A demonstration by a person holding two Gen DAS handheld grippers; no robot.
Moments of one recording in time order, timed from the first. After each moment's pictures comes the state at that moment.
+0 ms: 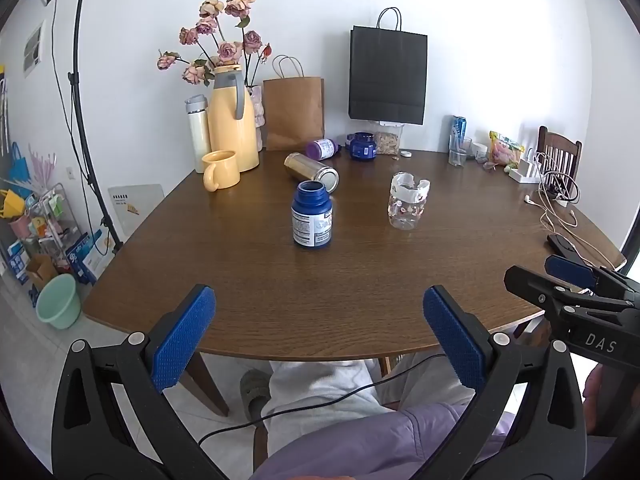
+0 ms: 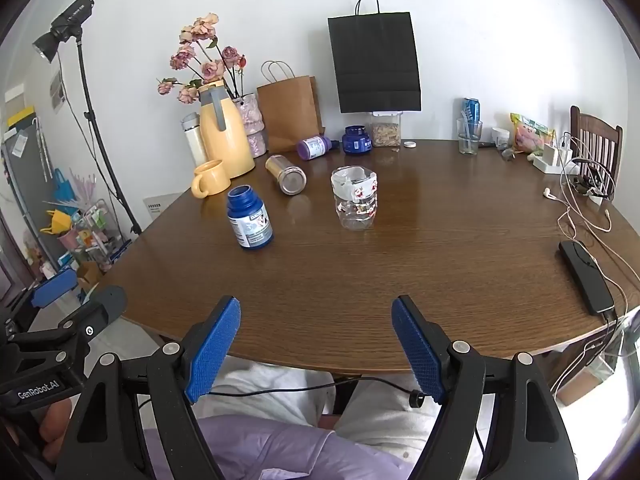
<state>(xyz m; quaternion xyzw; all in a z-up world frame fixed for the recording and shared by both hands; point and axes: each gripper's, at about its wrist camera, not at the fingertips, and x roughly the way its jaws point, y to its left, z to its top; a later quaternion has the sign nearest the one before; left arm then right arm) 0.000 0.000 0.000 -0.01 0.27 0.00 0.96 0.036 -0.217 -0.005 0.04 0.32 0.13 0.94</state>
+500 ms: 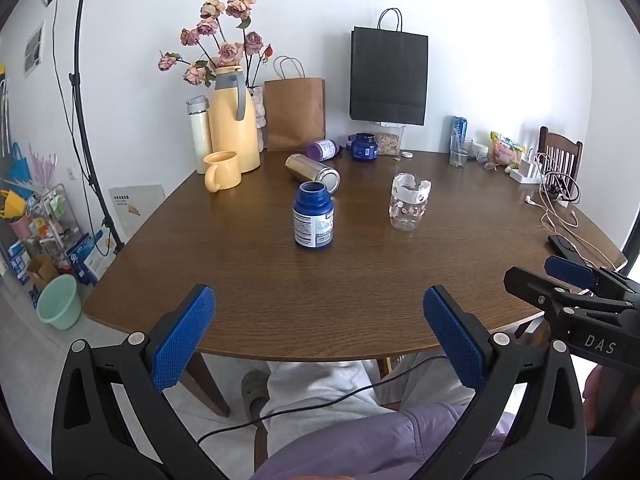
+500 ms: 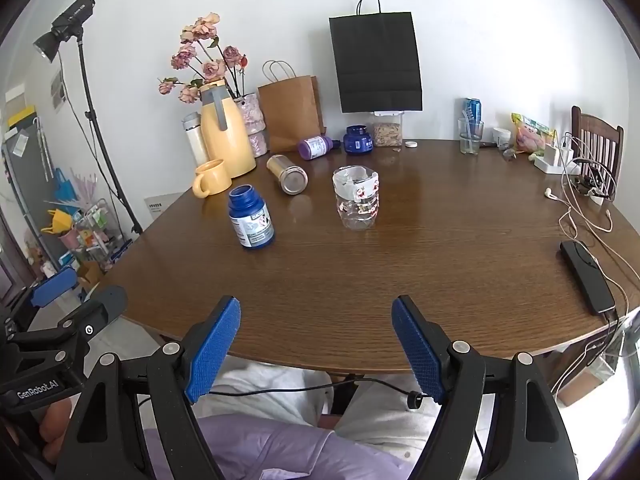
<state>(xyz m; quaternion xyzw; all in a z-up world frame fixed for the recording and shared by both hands) 0.000 0.000 0.000 -0.01 0.27 0.00 0.96 0.038 -0.216 -0.006 0.04 0.32 0.13 0.94</state>
